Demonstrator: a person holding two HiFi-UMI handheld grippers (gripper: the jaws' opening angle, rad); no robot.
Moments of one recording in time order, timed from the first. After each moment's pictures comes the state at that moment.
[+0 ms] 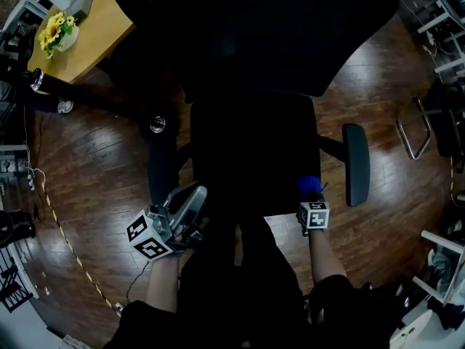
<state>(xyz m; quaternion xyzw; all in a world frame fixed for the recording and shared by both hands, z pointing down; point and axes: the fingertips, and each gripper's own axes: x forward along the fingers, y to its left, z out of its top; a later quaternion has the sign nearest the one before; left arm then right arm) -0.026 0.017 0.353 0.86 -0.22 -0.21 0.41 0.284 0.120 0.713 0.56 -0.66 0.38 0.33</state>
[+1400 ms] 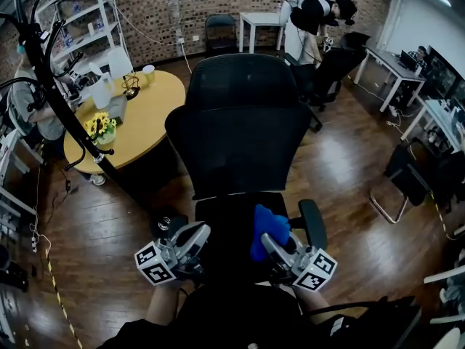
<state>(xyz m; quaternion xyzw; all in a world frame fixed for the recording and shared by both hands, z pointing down) -0.004 0.050 0.154 0.92 -0.13 -0.25 0.28 0.131 0.086 0.168 0.33 -0.89 0.18 -0.25</state>
